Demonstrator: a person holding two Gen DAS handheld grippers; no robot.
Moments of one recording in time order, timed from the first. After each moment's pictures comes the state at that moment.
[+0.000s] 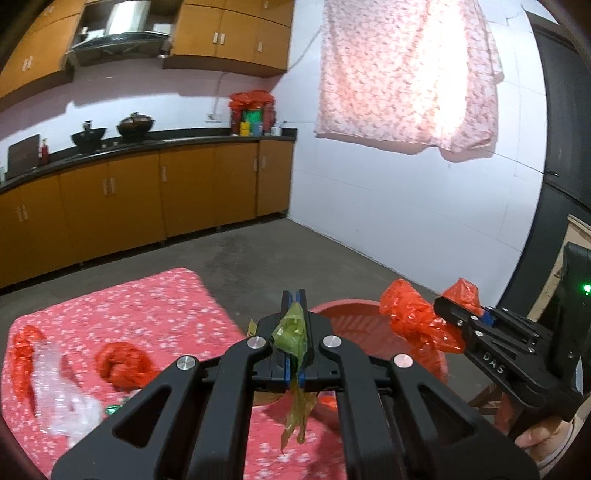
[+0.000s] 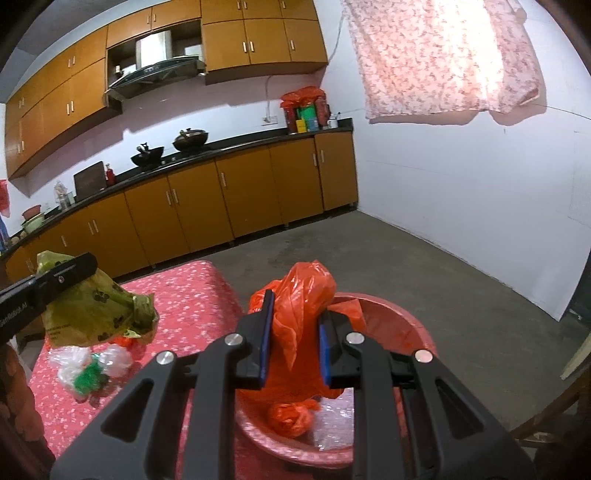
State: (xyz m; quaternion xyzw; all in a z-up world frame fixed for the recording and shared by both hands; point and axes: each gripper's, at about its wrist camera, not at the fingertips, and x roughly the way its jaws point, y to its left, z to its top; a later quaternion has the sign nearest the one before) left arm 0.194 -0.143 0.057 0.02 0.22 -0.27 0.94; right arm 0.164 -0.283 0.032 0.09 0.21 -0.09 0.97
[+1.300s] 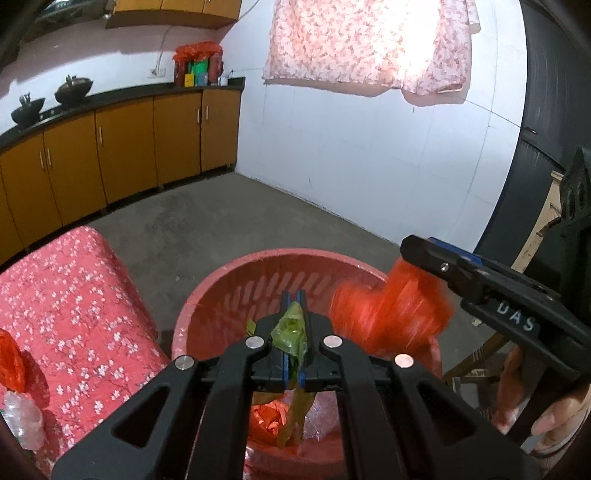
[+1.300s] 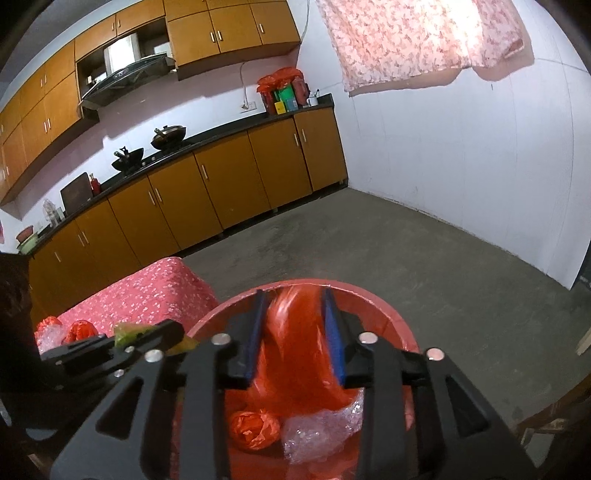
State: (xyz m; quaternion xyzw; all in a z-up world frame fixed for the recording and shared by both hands) left arm 0.236 -0.253 -0.028 0.04 0.30 -0.35 0.89; right arm 0.194 -0.362 -0.024 0.15 0.23 -0.09 0.96
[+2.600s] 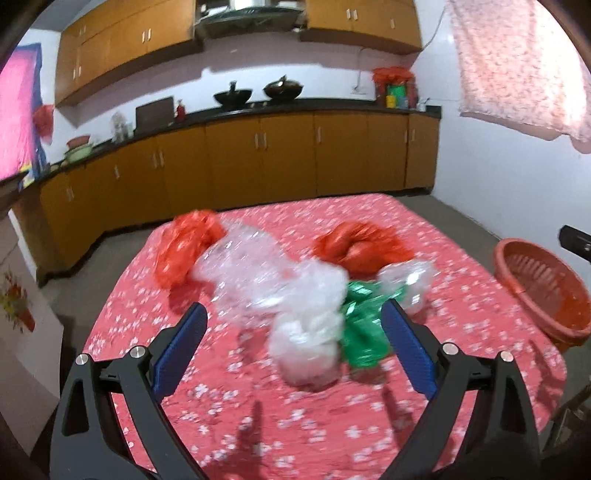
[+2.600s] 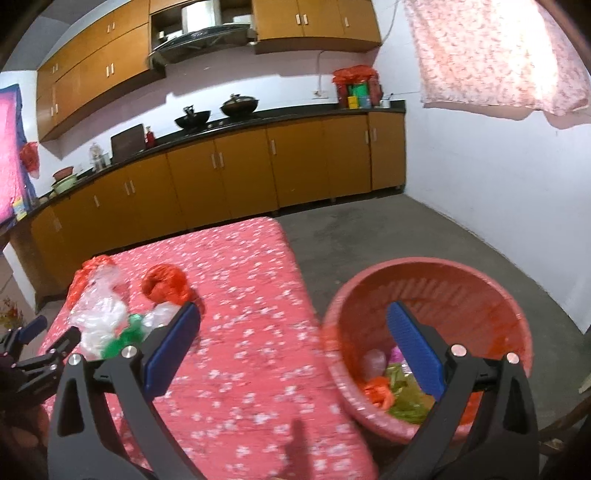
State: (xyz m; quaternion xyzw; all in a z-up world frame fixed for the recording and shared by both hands) left arm 0.161 0.028 -0.039 0.02 0.27 0.03 0.96; right arm 0.190 -0.163 -0.013 0.06 0.25 0.00 0.97
